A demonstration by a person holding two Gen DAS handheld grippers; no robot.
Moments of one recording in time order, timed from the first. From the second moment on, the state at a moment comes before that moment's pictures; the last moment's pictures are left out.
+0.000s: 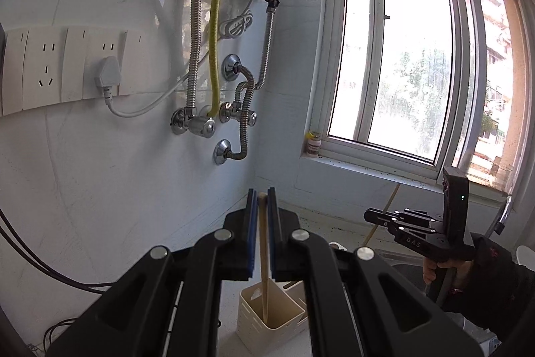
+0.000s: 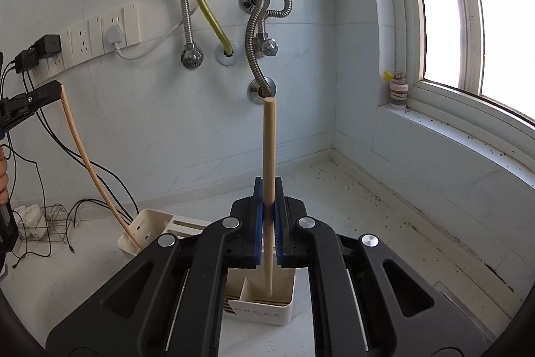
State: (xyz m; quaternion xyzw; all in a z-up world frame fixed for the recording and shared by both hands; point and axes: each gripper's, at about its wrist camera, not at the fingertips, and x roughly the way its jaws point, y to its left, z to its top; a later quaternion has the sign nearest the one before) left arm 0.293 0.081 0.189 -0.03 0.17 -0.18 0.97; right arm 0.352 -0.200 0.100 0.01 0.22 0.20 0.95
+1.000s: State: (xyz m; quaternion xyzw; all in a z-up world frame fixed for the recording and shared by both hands) left arm 0.231 0.105 0.169 0.04 0.17 -0.16 0.97; right arm 0.299 -0.232 0.129 0.00 0.18 0.19 0.96
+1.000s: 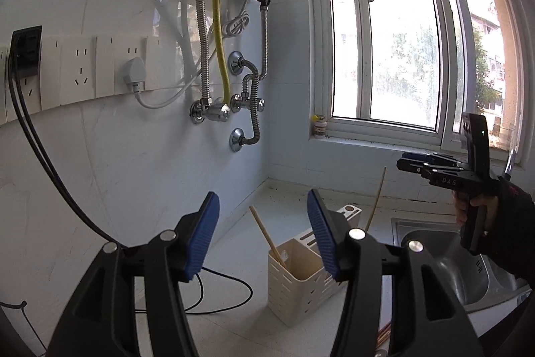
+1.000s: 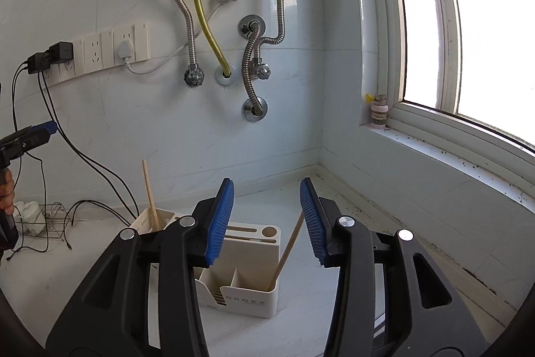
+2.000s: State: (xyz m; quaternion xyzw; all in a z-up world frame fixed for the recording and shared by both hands) left arm 0.186 0.101 -0.058 0.25 0.46 -0.33 0.79; right arm 0.226 -0.157 -0.060 -0.23 0.43 0.44 0.75
